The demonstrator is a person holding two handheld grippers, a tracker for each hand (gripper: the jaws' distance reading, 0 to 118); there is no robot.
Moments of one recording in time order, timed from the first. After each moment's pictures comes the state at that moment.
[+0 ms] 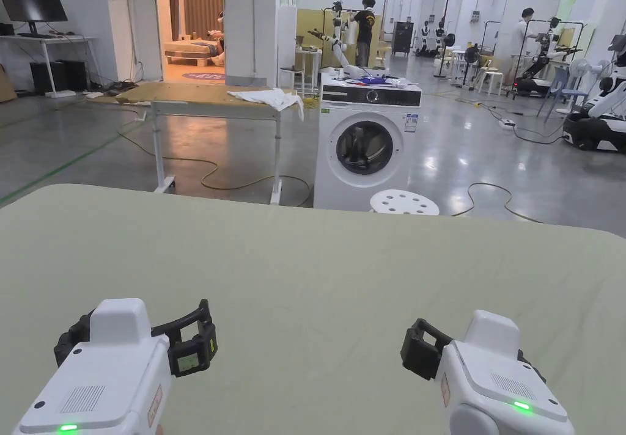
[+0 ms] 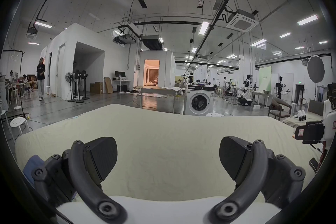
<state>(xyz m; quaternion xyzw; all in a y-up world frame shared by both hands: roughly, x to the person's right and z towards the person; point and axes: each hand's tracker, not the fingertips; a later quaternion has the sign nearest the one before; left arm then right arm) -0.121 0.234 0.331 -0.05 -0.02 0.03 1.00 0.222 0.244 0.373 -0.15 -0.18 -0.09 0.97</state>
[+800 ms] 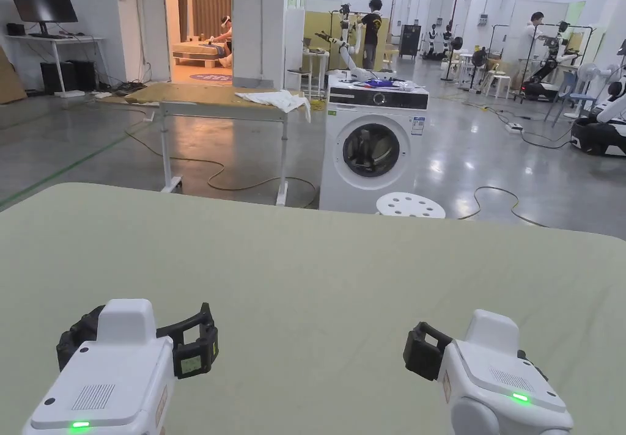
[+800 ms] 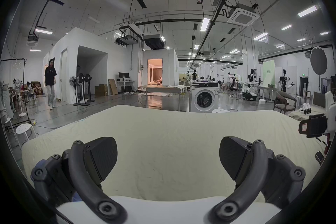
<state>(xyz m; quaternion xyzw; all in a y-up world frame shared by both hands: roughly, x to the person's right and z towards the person) -0.124 0.233 0.336 -0.05 0.00 0.00 1.00 0.220 0.245 0.368 -0.17 -0.18 -0.07 0.97</state>
